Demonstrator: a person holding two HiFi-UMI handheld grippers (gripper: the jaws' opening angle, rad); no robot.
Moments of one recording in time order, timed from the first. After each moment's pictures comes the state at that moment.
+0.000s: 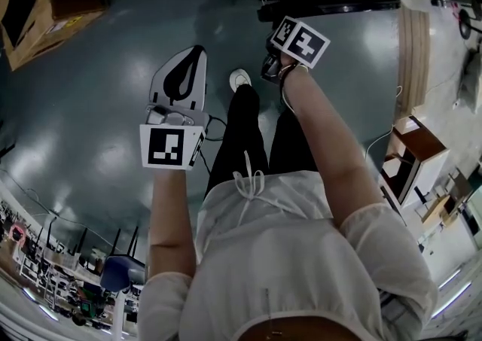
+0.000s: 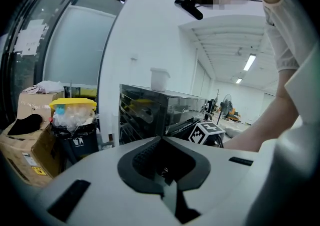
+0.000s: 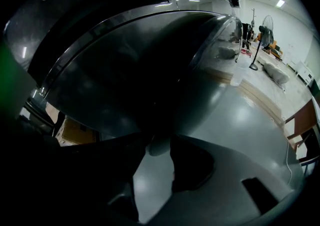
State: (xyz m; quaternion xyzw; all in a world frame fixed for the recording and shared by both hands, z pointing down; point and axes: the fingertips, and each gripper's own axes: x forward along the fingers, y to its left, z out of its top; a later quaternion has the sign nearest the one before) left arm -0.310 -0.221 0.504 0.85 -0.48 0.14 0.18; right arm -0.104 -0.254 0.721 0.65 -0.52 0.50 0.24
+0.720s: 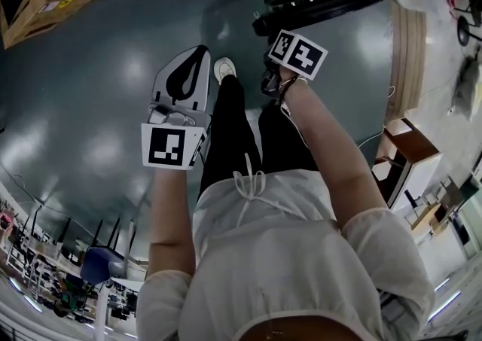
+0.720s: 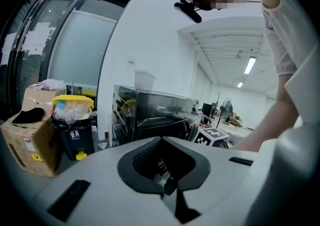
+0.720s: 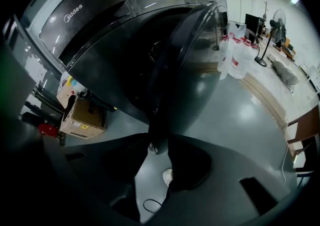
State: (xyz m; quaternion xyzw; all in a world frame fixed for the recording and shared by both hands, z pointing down) left arm -0.233 -0.144 0.501 0.84 -0.49 0.11 0.18; right arm -0.050 -0.151 0.726 0.59 -0.55 0.53 0.27
